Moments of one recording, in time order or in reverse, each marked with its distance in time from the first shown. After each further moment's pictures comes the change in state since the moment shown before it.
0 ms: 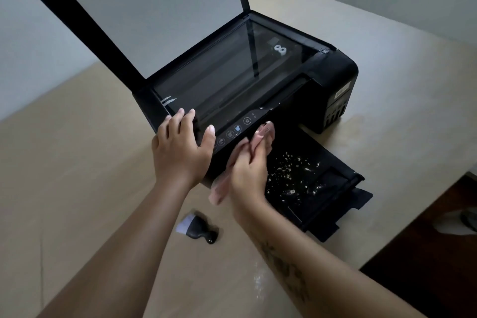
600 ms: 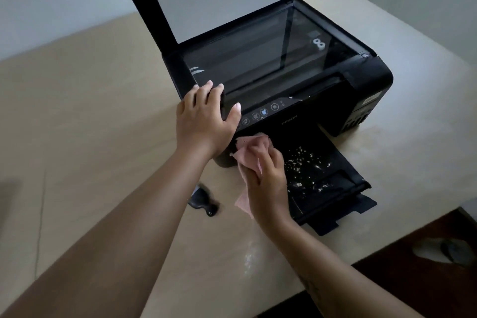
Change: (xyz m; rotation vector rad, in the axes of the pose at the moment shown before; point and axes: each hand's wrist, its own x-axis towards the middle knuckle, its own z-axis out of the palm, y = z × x) left_hand 0.000 0.001 0.002 -0.018 0.019 -0.008; right_hand -0.023 0.027 -0.058 -0.523 -0.368 -0.409
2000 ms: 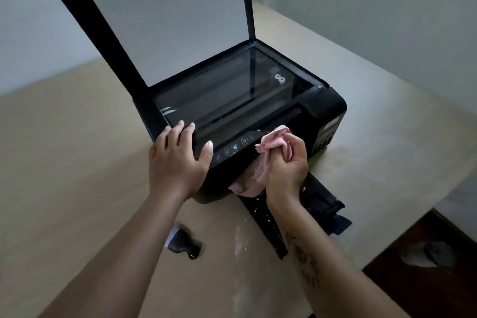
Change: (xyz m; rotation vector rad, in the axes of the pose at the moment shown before) left_hand -0.001 -0.008 0.002 0.009 -0.004 -0.006; right_hand 0.087 -0.012 -0.042 0.465 0.553 0.223
